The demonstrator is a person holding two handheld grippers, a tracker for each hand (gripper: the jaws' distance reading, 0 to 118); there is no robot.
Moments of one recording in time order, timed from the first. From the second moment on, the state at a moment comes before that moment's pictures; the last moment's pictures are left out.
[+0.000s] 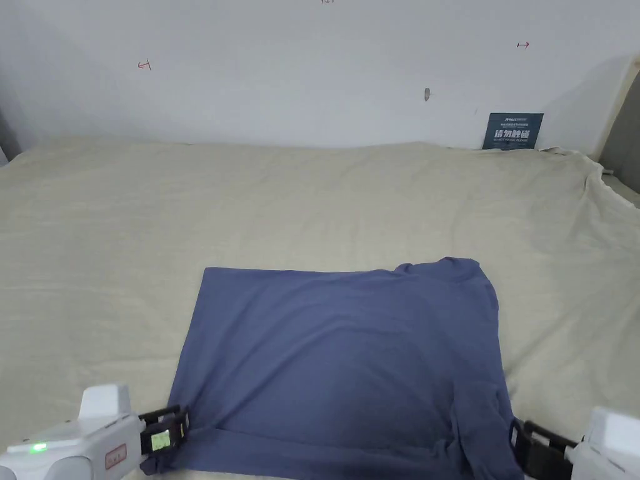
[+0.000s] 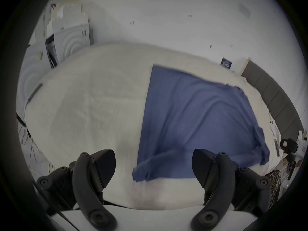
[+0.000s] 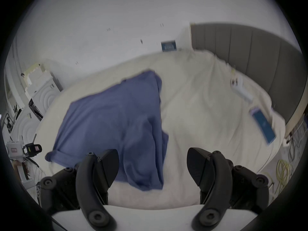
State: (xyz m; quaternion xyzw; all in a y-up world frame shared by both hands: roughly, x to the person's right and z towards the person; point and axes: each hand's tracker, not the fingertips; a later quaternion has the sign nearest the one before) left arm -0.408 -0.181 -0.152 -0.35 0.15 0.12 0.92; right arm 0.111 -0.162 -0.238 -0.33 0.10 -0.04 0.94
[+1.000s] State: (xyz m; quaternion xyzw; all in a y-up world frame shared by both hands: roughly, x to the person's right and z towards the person) left arm -0.361 -0.114 -0.163 -0.19 0.13 0.05 0.97; right arm 0.069 -0.076 -0.235 -0.12 0.10 0.02 0.99
